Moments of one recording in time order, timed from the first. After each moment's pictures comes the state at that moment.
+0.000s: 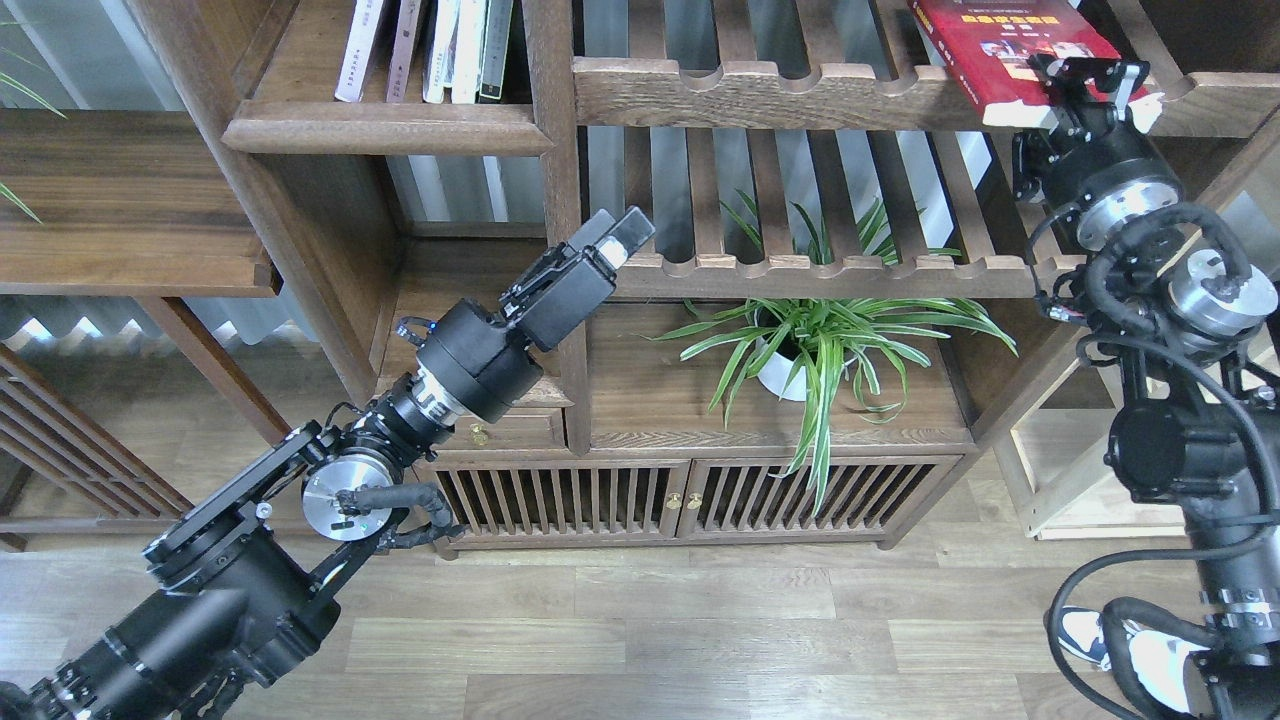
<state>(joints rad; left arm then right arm) -0.48 0.07 -0.86 -1.31 0.21 -0.49 -0.12 0.50 -0.26 1.60 1.26 0.54 -0.26 -0.03</state>
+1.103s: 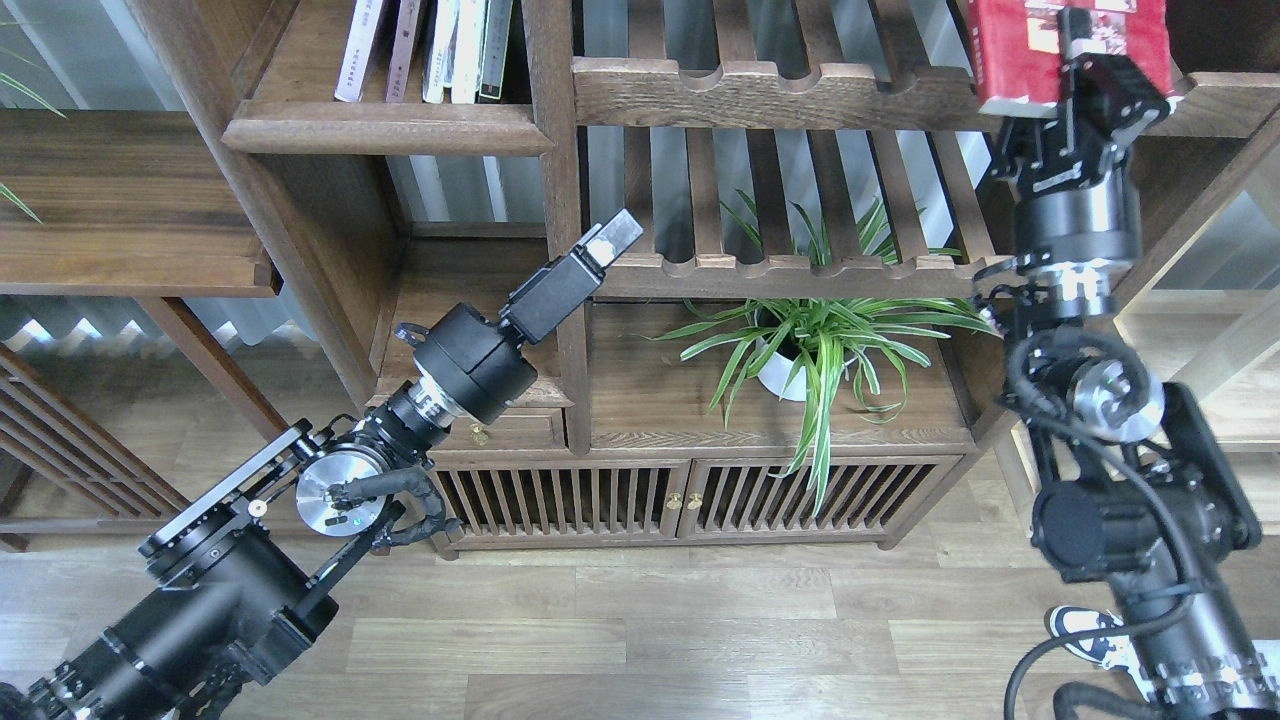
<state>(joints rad) -0.48 0.07 -0.86 -1.28 0.03 -0.49 -0.01 0.34 -0.16 1.47 1.30 0.55 0.47 -0.02</state>
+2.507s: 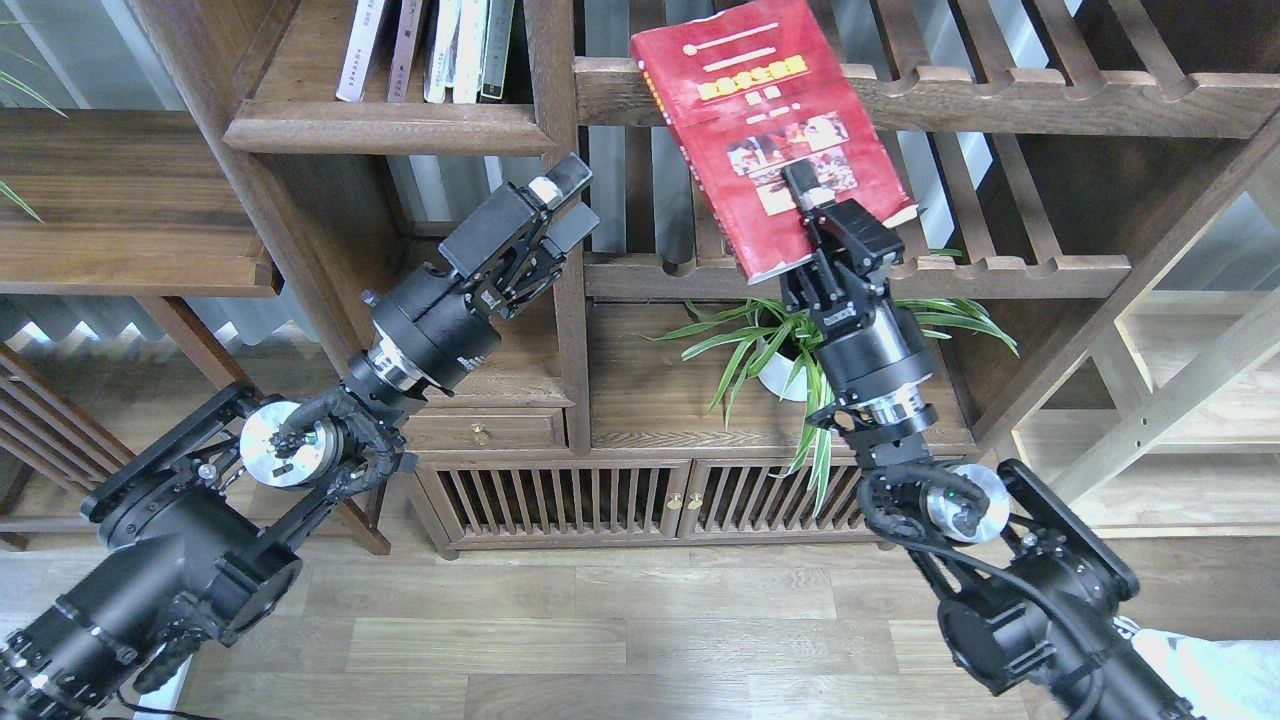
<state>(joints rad) -0.54 0.14 -0.88 -1.28 -0.37 -0.49 0.21 0.26 -0.10 1.07 1.32 0.44 0.58 -0.02</state>
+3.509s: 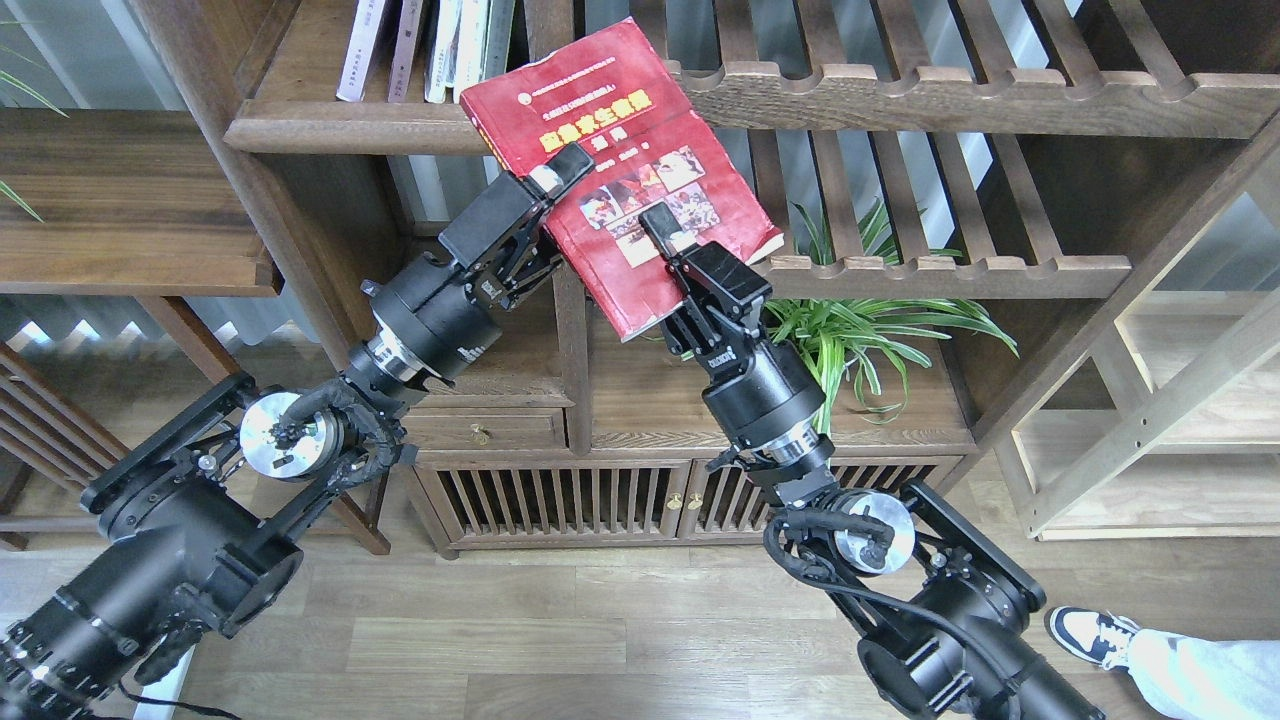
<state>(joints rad) -0.55 0.14 -0.89 -1.27 -0.38 -0.49 0.21 0.26 0.02 0.96 1.32 0.34 0.58 -0.04</state>
